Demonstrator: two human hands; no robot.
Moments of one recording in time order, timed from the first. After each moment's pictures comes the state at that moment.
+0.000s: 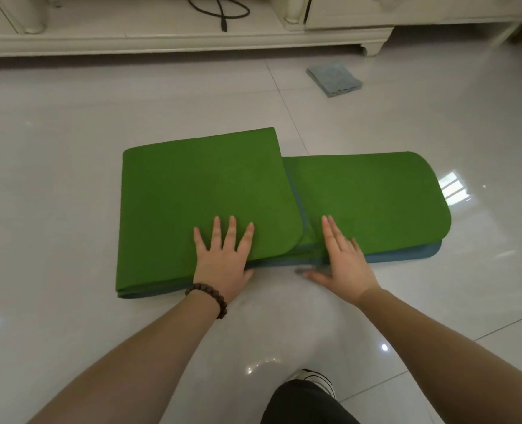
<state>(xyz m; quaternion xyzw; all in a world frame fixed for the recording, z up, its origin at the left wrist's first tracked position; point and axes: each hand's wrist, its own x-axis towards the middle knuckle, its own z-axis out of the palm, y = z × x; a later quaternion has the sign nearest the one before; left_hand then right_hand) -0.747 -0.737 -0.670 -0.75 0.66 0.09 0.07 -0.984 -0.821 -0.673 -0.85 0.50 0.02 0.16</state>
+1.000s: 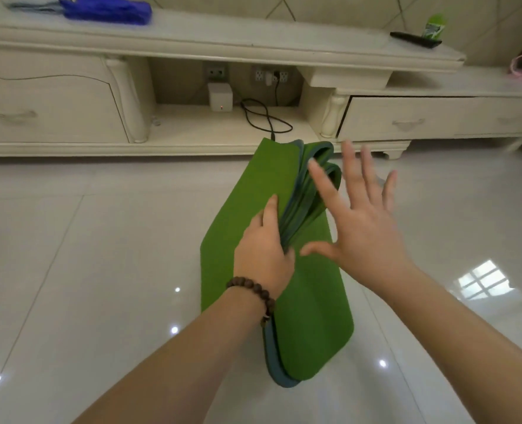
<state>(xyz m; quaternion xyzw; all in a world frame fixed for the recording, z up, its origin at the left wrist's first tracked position) -0.699 -0.782 -0.481 -0.76 0.52 0.12 -0.37 -0.829 -0.848 -0.425 -0.91 0.36 -0.20 -0.04</state>
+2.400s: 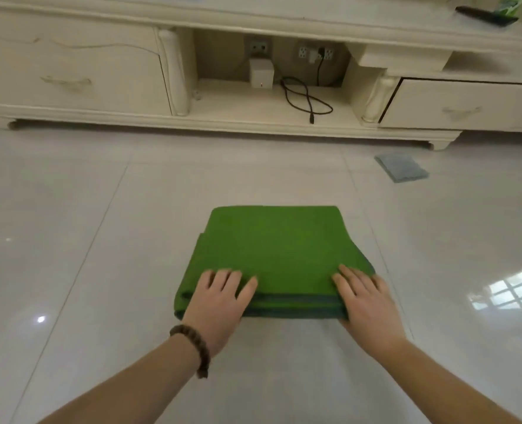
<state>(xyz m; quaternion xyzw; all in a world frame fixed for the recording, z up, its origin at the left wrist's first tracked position) -0.632 -0.646 -0.604 -0.72 0.67 -0.15 -0.08 -0.874 -0.800 -0.582 -0.94 0.33 -0.06 -0.09</state>
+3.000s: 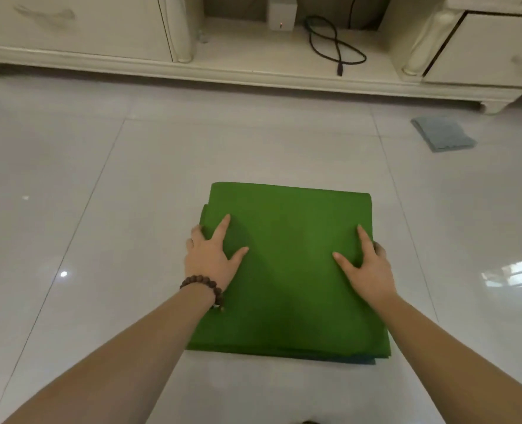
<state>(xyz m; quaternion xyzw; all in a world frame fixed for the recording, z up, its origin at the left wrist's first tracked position) -0.591 -0.705 -0.654 -0.91 0.33 0.18 -0.18 -0.830 -0.862 -0.654 -0.75 0.59 -0.06 0.31</state>
